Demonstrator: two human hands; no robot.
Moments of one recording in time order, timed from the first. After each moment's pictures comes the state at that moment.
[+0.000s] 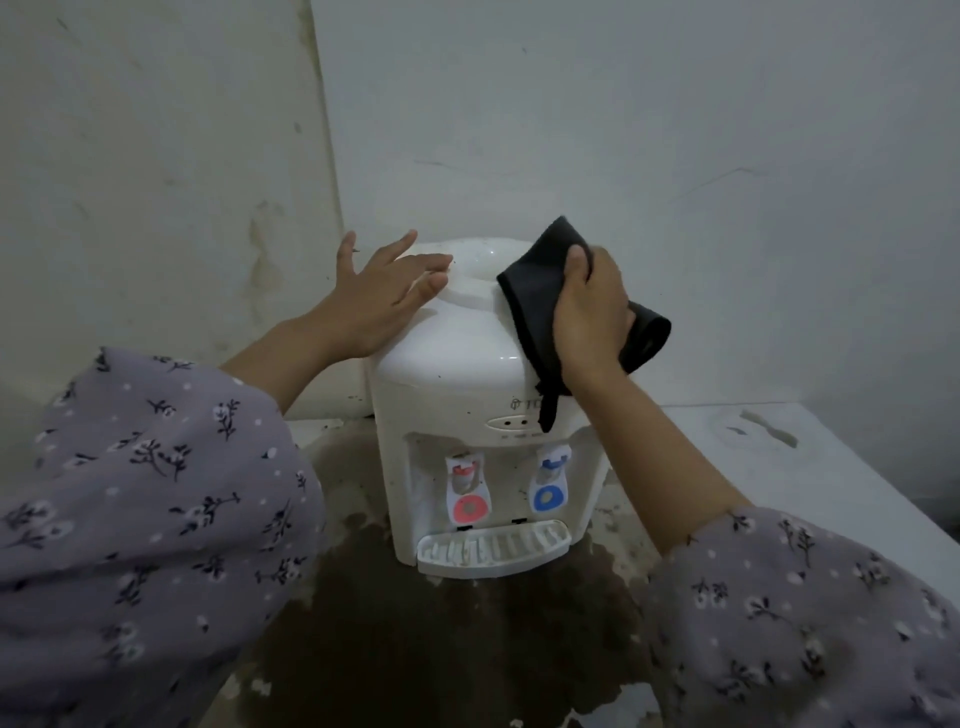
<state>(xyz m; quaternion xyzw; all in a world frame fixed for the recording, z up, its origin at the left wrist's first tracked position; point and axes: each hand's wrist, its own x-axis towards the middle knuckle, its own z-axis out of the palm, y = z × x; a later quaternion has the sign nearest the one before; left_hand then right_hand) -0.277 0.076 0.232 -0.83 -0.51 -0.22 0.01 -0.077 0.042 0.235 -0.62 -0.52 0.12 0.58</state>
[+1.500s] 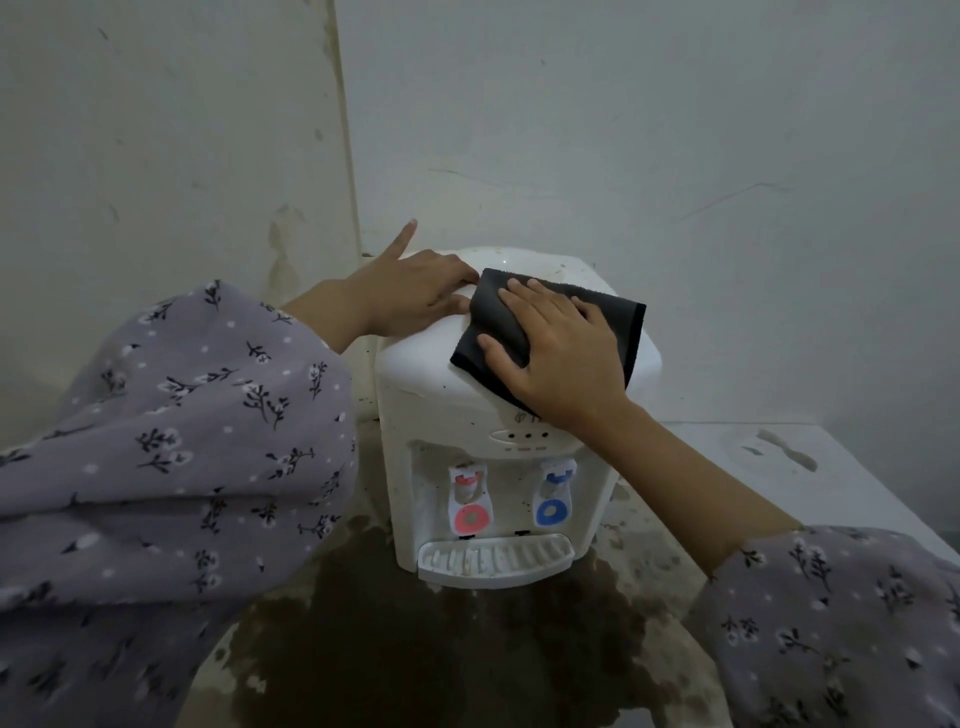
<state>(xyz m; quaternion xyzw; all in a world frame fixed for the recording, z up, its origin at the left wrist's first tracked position) -0.265 0.097 0.255 -0.88 -0.46 -0.05 0.12 -0.071 0.038 0.205 -0.47 -0.78 -0.20 0.35</state>
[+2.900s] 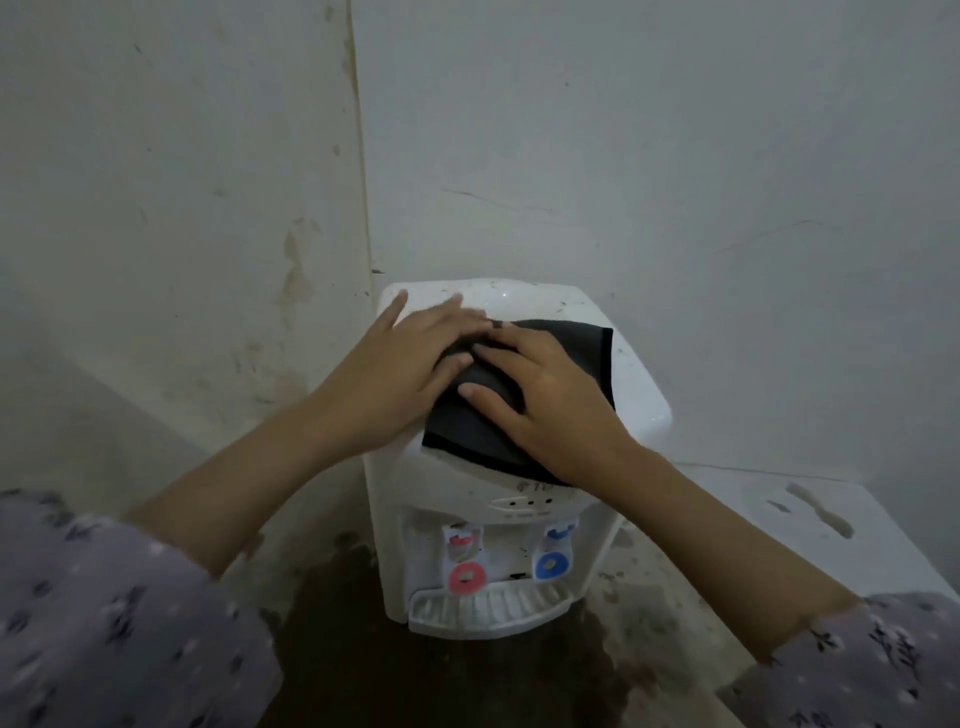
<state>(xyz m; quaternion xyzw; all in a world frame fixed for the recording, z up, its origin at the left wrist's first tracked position) -0.226 0.025 0.245 -0.82 -0.50 -0.28 0.02 -0.052 0.039 0.234 -0.38 -0.87 -0.02 0.30</state>
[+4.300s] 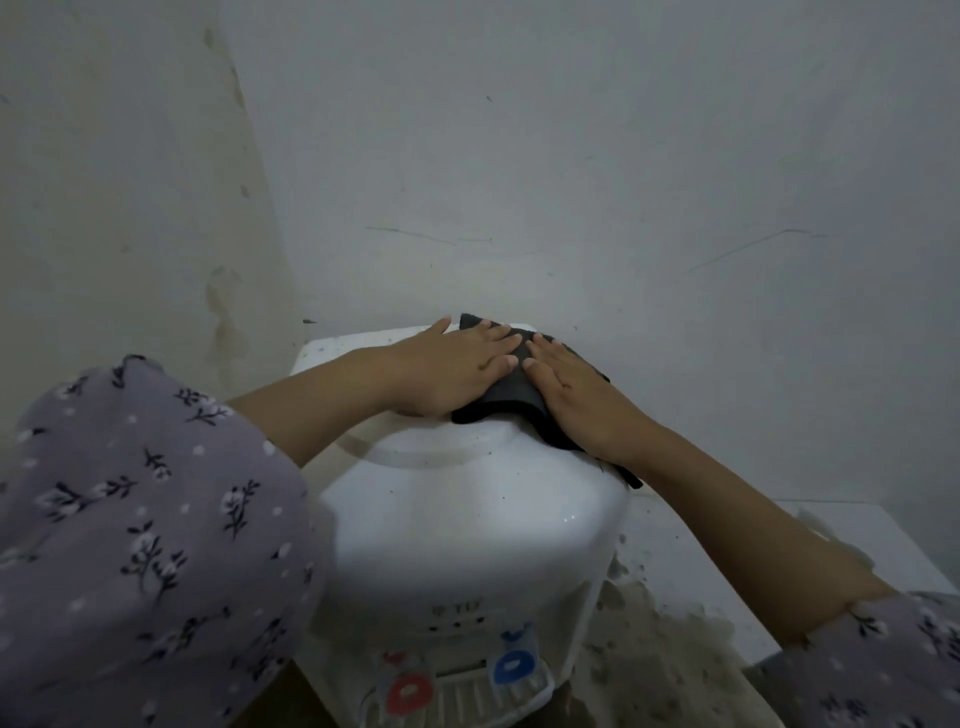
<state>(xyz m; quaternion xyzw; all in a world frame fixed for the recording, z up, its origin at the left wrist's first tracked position) -0.141 0.150 0.287 -0.84 -0.53 0.07 -0.03 0.022 0.153 0.245 -0.49 -0.81 0.23 0.21</state>
